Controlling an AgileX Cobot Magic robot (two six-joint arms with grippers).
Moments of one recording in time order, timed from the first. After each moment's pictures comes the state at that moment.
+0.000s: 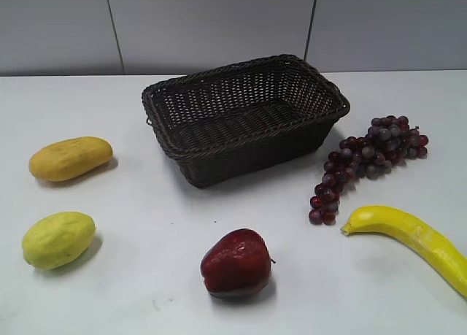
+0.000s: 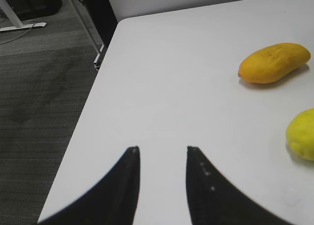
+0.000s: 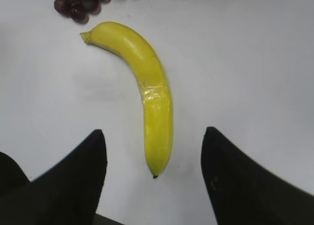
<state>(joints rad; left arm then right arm) -0.05 -0.01 -0.49 0.14 1.07 0.04 0.12 1.11 -0.79 0.14 0.87 -0.39</state>
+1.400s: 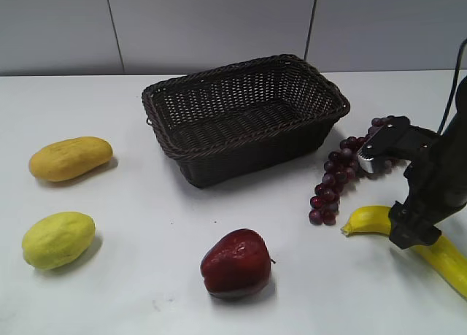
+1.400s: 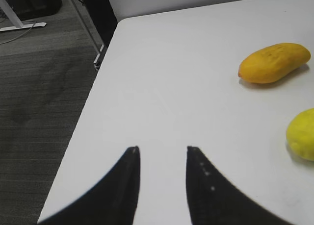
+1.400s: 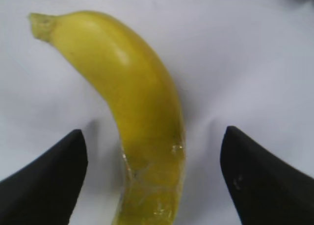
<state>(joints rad) -0.05 -0.01 -0.49 0.14 1.07 0.04 0.24 1.75 -0.83 -0.04 0.58 -0.47</state>
